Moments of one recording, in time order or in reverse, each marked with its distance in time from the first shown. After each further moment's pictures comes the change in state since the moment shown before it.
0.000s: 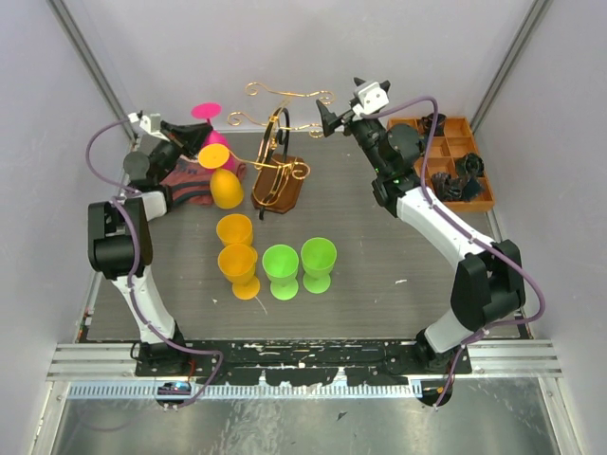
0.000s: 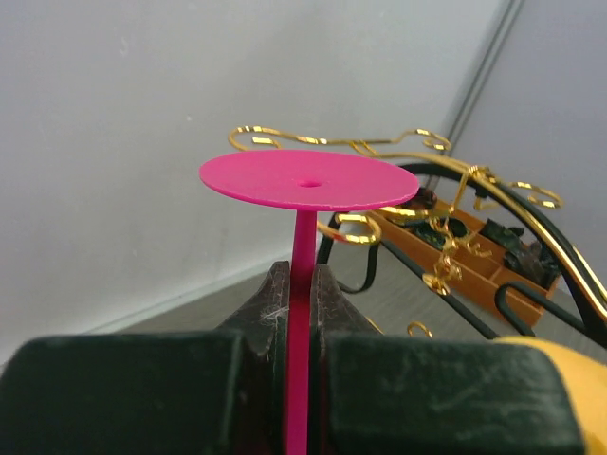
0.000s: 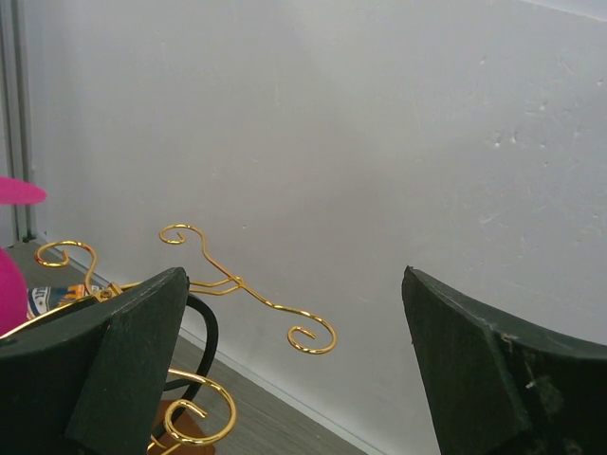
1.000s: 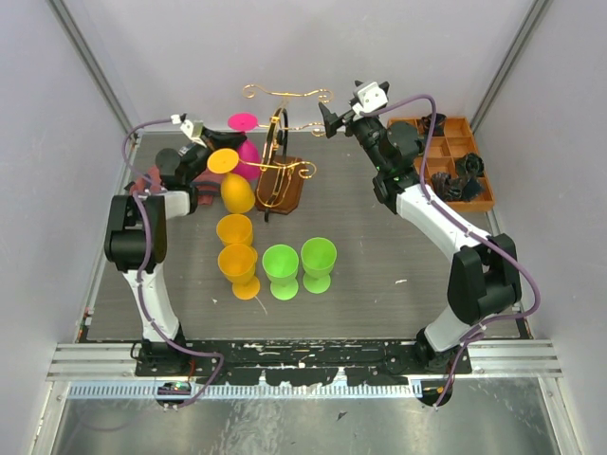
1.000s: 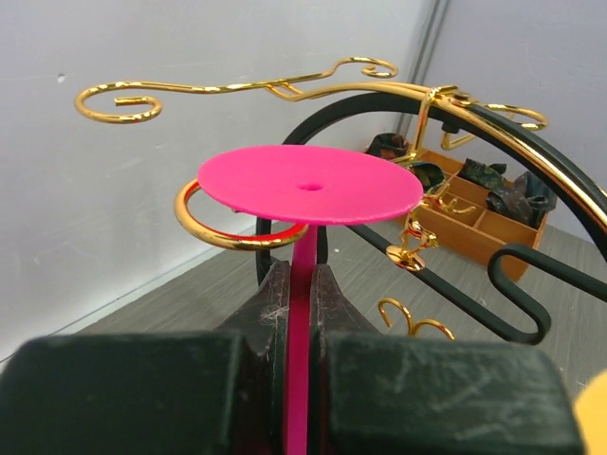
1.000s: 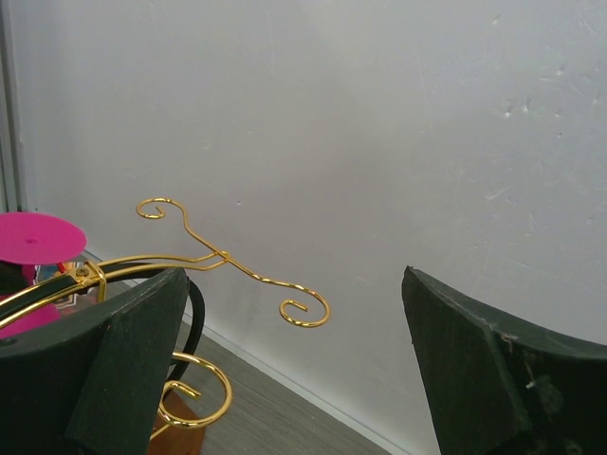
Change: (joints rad) left arm -0.171 0.052 -0.012 -0.058 0.029 0.188; right arm -0.033 0.040 0.003 -0.008 -0.030 -0.001
